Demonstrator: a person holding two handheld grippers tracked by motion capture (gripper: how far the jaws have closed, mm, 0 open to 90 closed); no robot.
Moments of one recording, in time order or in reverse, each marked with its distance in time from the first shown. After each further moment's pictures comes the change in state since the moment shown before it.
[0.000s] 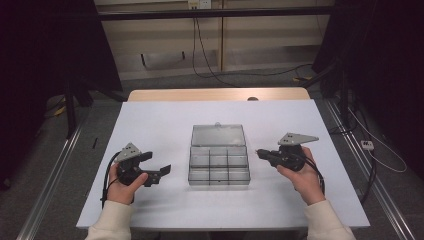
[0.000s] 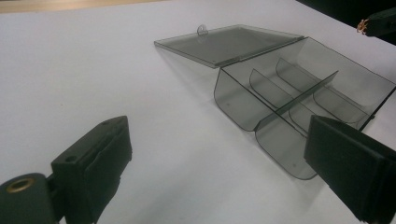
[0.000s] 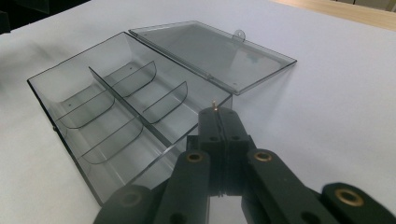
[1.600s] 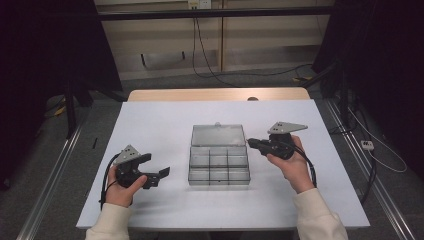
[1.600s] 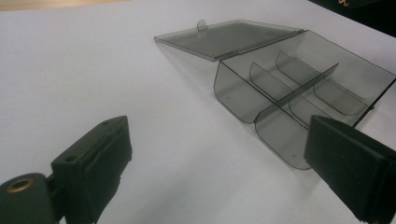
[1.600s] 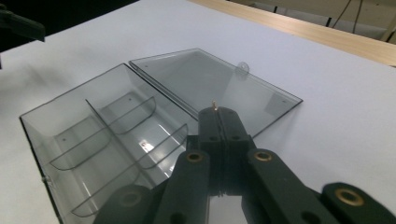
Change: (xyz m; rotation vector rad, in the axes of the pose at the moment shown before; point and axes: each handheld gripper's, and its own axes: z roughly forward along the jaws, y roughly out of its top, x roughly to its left) left arm -0.002 -0.004 -0.004 0.009 0.006 0.014; right arm 0.001 0.030 0.023 -0.035 0.020 -0.023
